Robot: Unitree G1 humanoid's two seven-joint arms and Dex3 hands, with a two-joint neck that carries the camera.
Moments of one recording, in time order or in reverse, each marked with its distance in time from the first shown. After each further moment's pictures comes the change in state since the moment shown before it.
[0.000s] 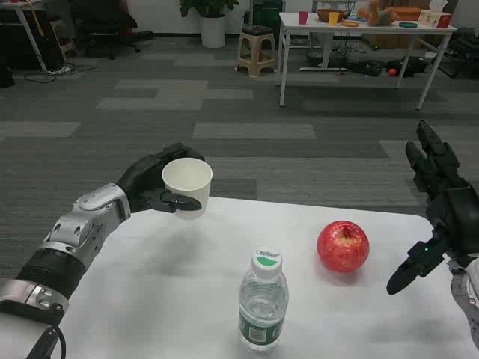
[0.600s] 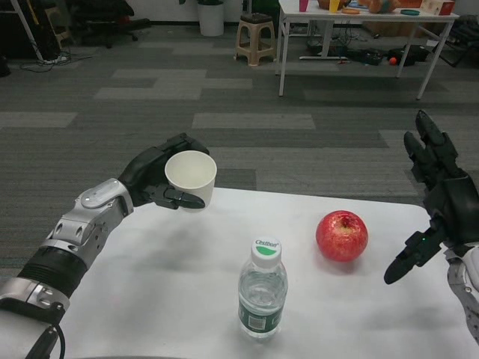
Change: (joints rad) left arm 0.040 -0.003 -0.046 -0.032 -0.003 -0.109 0.000; right arm 0.000 0.000 0.006 0.000 0.000 0.000 0.001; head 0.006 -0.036
